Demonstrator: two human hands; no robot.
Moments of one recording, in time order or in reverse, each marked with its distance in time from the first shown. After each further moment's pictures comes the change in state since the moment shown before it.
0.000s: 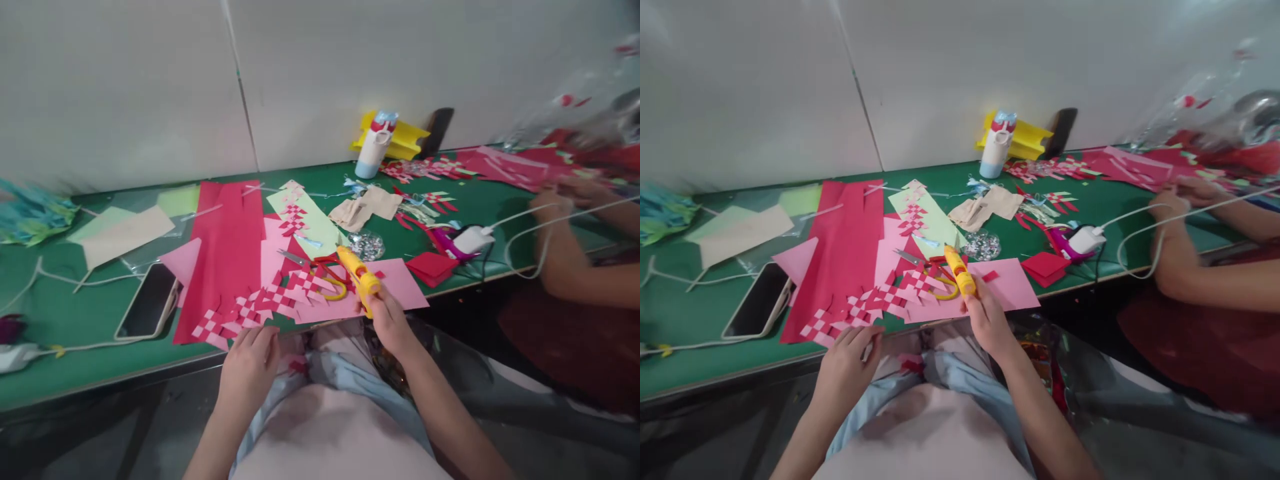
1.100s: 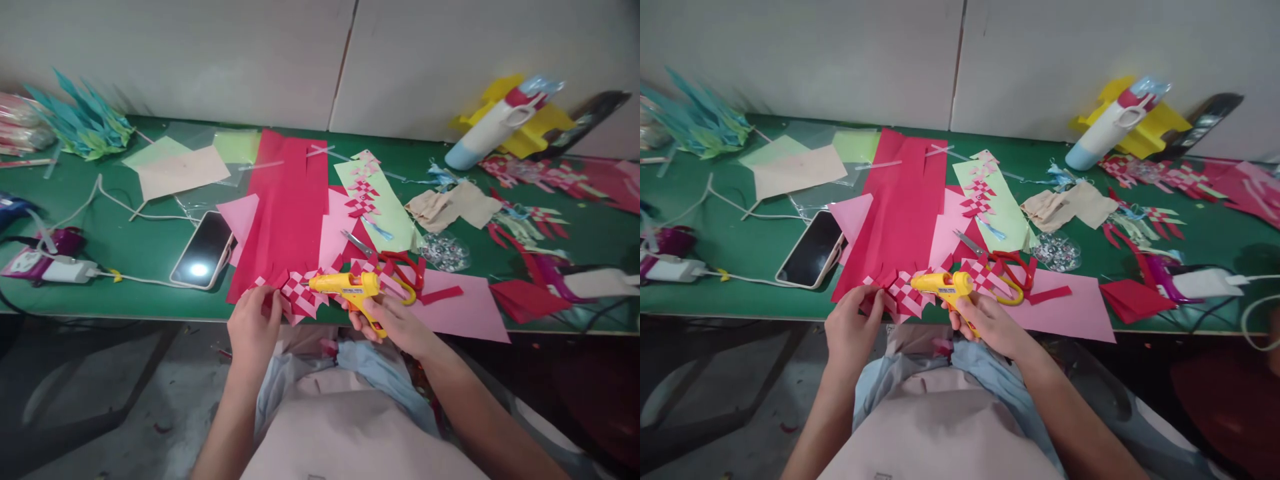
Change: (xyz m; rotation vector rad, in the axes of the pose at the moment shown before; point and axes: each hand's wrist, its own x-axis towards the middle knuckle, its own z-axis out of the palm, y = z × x) left_hand -0.011 -0.066 -0.007 -0.025 0.229 -0.583; right_hand 0.027 -0.033 0.086 0.329 -0.765 0.412
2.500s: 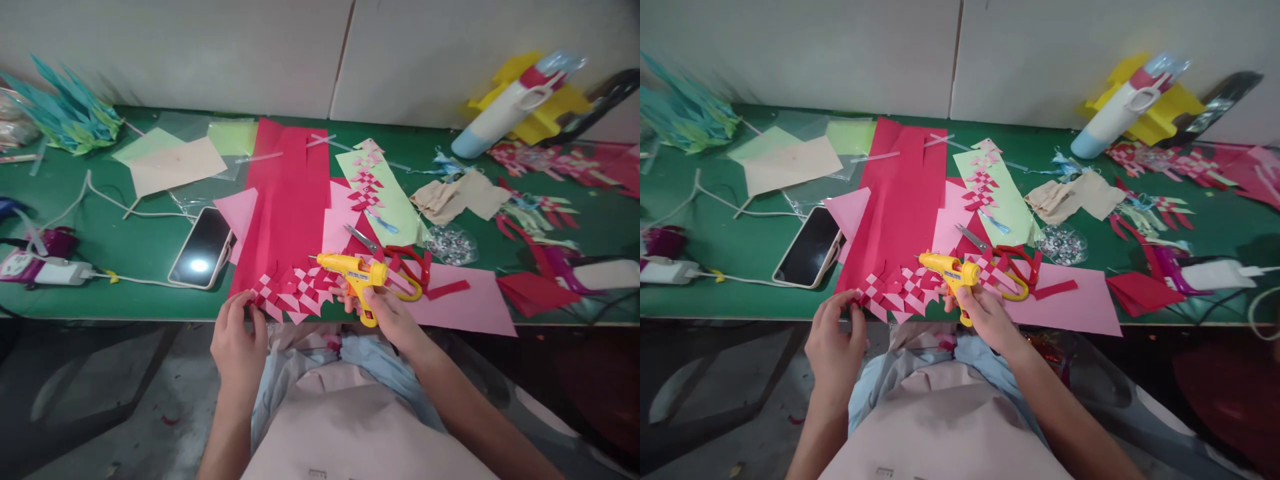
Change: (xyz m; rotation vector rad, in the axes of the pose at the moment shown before) left_hand -0.017 -0.013 -0.014 0.037 0.118 -0.078; right_hand 0.017 0.023 0.007 -0.055 0.183 -0.229
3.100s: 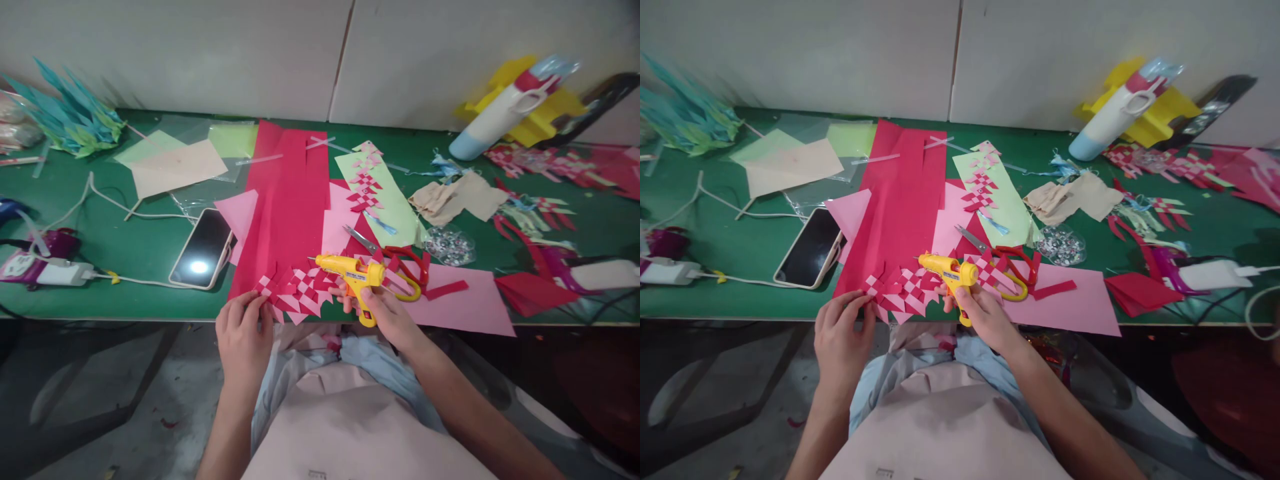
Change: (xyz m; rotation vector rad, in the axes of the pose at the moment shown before) left_hand 0.001 -0.006 0.006 0.062 0.005 0.257; right_hand 0.000 -0.005 0.002 -0.008 0.013 0.037
